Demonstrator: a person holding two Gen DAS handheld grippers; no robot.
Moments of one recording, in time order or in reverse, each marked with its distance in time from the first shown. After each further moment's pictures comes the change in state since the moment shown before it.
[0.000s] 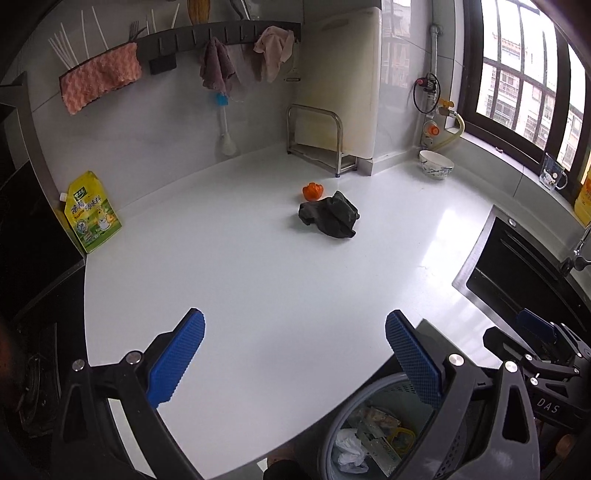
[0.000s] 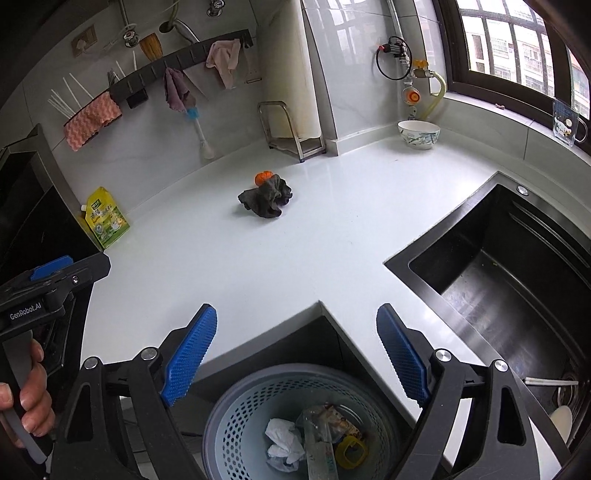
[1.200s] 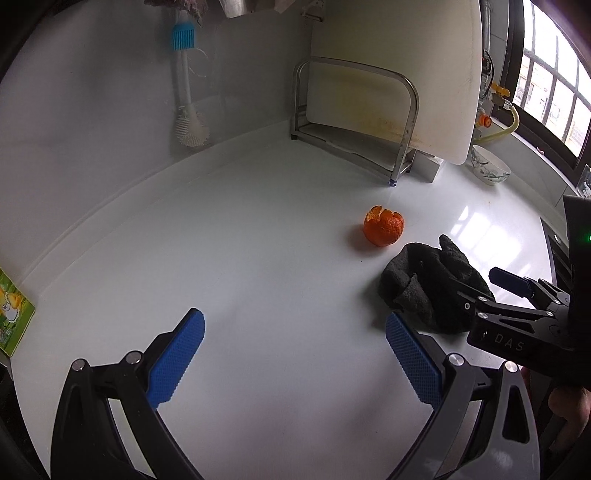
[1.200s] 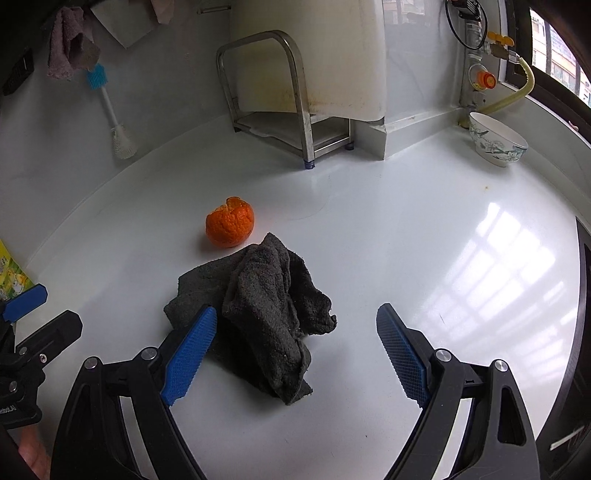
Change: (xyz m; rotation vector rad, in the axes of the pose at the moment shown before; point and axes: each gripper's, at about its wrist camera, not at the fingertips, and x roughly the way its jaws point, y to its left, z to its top) left arm 0.254 0.087 0.120 0.073 0.089 -0.149; right arm 0.293 0.045 0.147 0.008 0.125 -0.190
